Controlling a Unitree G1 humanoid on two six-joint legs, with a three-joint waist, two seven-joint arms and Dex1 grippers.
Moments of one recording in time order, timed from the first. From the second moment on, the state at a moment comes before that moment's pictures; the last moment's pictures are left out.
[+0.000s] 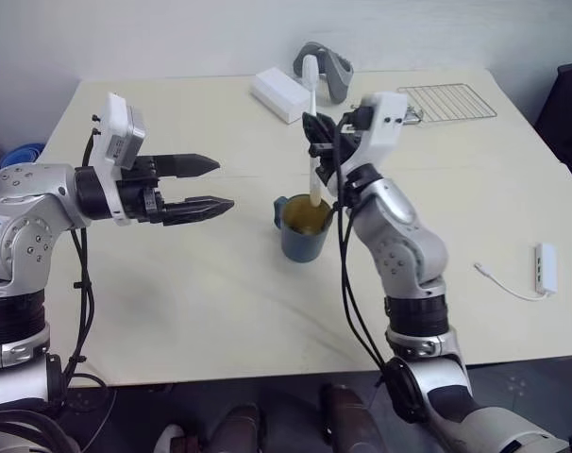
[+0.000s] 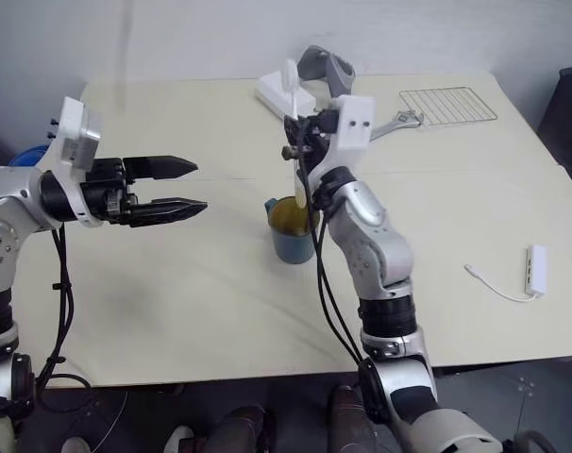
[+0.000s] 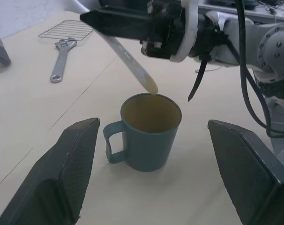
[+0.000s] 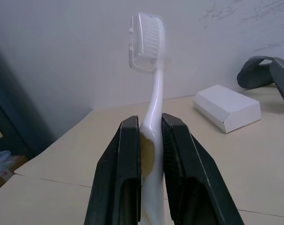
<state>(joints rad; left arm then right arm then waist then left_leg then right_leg) -0.69 0.85 0.20 -0.19 -0.65 0.81 -1.03 -0.78 0.00 -0.01 -0.03 0.43 0.41 0.09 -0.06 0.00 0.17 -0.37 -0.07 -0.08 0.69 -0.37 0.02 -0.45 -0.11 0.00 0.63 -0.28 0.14</state>
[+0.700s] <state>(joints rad) -0.78 0.81 0.14 -0.12 -0.65 0.74 -0.98 -0.68 0.02 0.02 -0.16 0.39 0.42 0.15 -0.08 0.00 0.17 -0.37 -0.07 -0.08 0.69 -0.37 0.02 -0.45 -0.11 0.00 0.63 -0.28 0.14</state>
